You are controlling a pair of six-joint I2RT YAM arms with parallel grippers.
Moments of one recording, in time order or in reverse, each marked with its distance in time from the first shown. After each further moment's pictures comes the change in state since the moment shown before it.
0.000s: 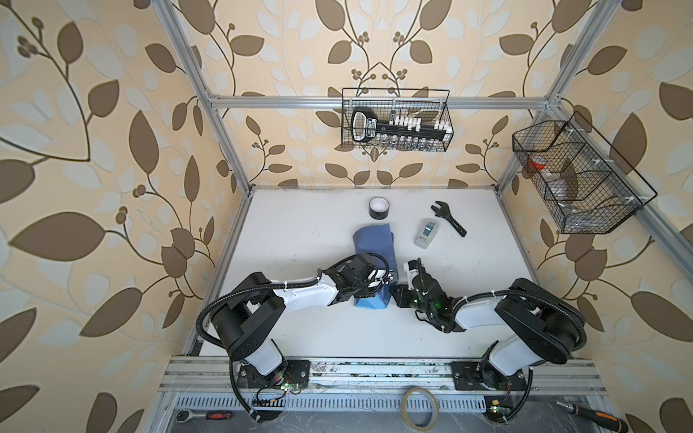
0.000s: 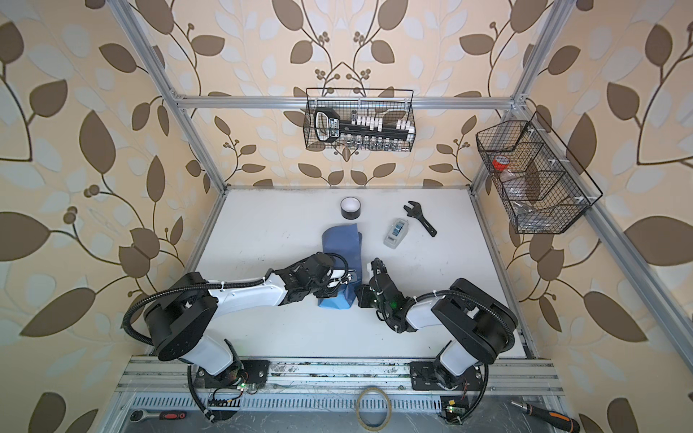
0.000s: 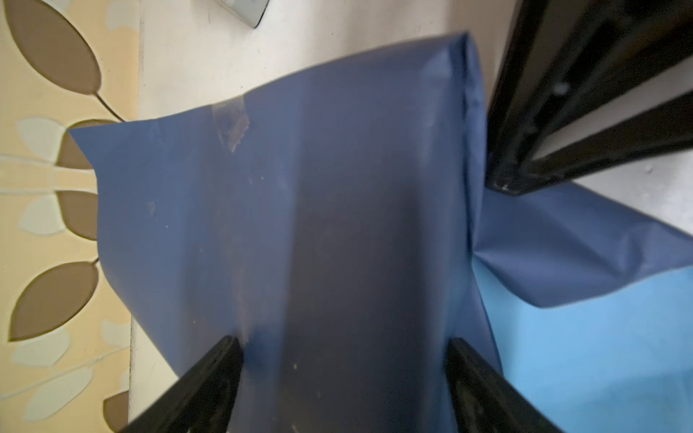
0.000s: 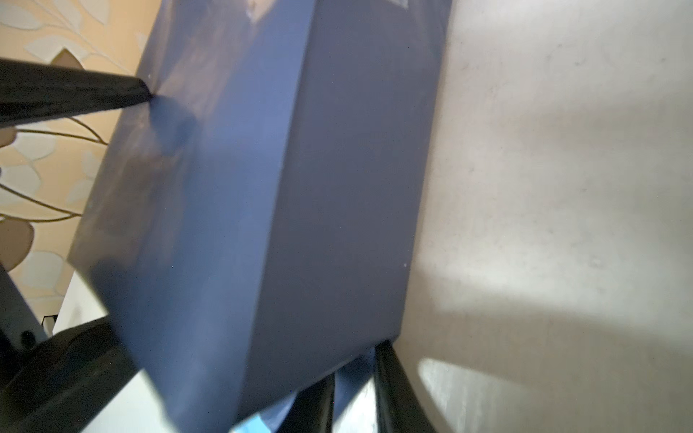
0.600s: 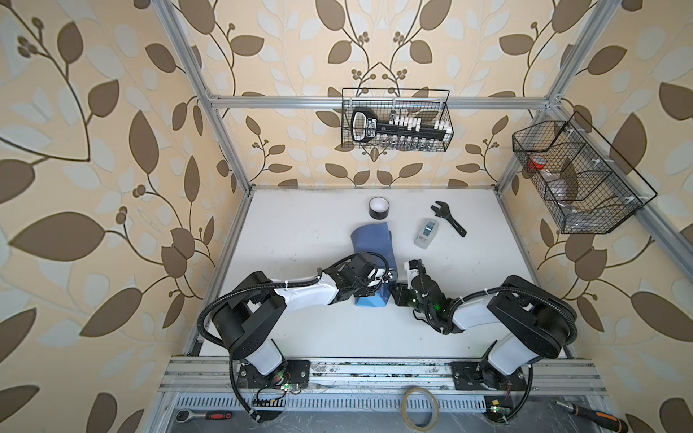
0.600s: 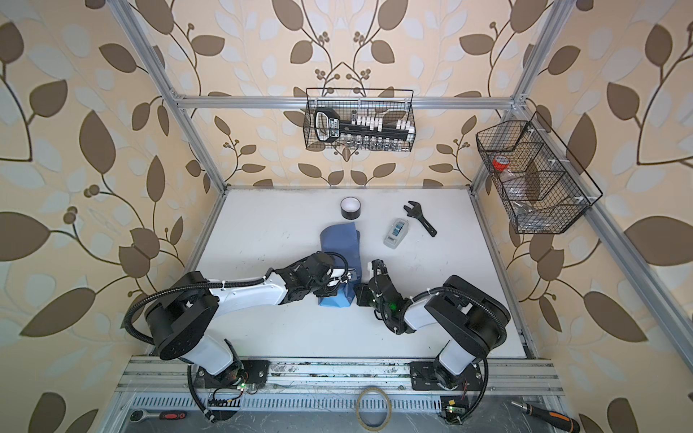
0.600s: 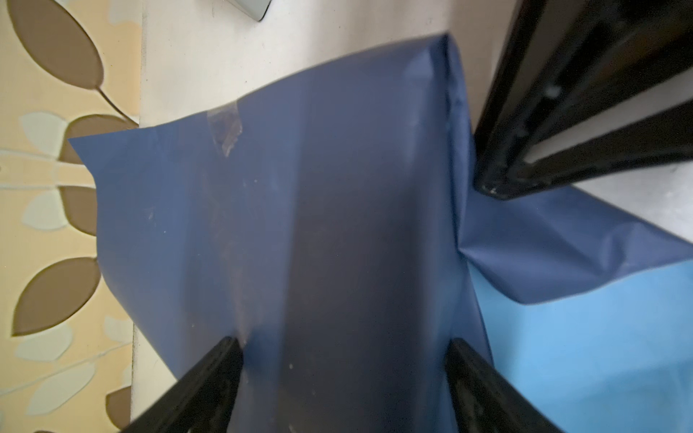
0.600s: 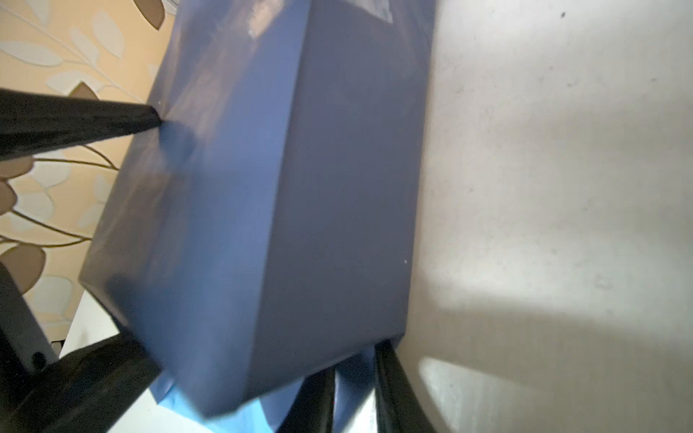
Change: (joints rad) left arm 0.000 0.007 0.005 0.002 -0.006 0.000; right arm 0.014 0.048 -0.013 0.114 0.043 0.039
